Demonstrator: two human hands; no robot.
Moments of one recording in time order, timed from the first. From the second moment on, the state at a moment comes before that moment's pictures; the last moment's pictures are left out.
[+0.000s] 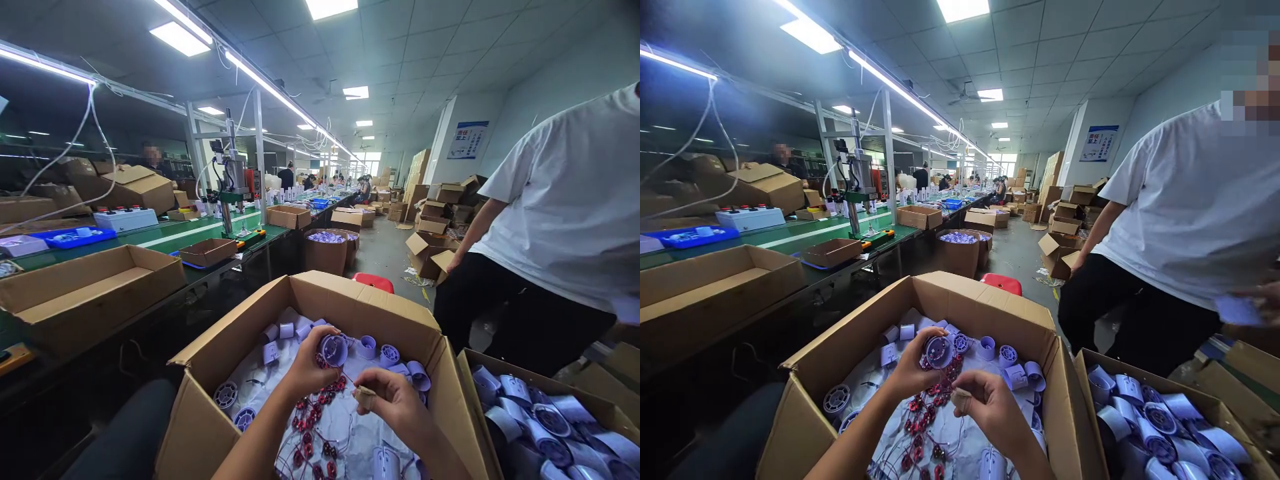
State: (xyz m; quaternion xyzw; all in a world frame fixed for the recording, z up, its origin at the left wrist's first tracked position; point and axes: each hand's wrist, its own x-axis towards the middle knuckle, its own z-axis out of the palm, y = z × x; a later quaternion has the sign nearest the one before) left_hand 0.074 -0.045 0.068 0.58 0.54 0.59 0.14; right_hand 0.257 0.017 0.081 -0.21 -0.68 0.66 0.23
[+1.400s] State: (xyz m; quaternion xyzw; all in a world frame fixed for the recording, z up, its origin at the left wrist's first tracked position) left_hand 0.097 -0.055 0.071 0.72 0.48 0.46 0.19; right_hand 0.235 0.002 0.064 -0.34 -0.79 0.28 0.42
